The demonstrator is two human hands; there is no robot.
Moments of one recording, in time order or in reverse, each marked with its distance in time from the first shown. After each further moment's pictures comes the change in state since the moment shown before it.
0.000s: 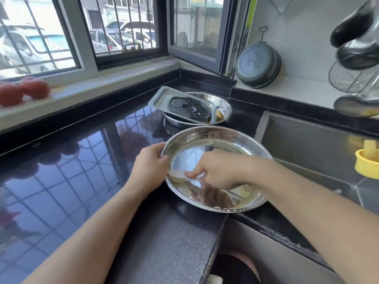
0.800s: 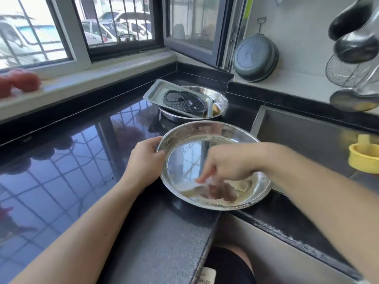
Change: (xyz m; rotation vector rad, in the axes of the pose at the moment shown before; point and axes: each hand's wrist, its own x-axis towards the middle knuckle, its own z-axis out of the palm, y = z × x) left_hand -0.003 0.004 -0.001 0.010 0.004 -0.003; right_hand -0.008 0.030 -0.013 -0.022 -0.149 -0.036
